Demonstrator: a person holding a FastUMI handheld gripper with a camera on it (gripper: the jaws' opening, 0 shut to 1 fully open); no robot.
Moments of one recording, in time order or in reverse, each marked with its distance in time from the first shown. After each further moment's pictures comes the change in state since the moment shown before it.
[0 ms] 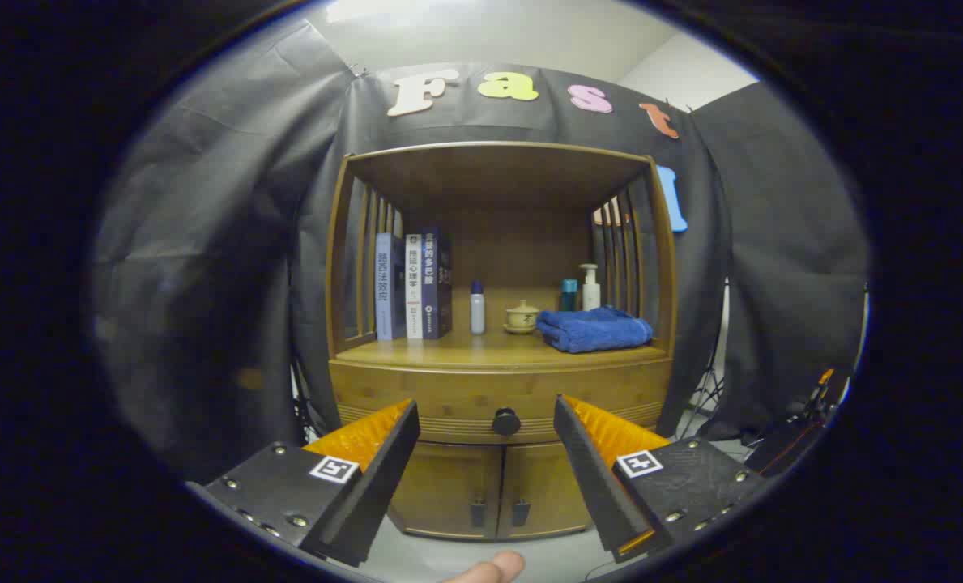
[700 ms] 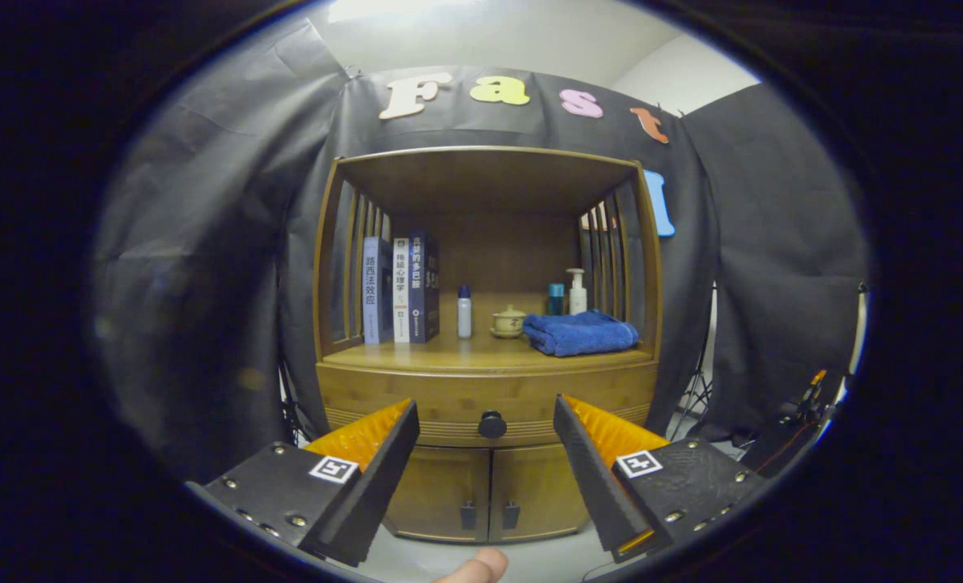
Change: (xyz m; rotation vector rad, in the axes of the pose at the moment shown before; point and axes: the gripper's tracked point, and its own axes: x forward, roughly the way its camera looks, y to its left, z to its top) arm 0.001 -0.005 0.001 0.030 -0.015 -0.015
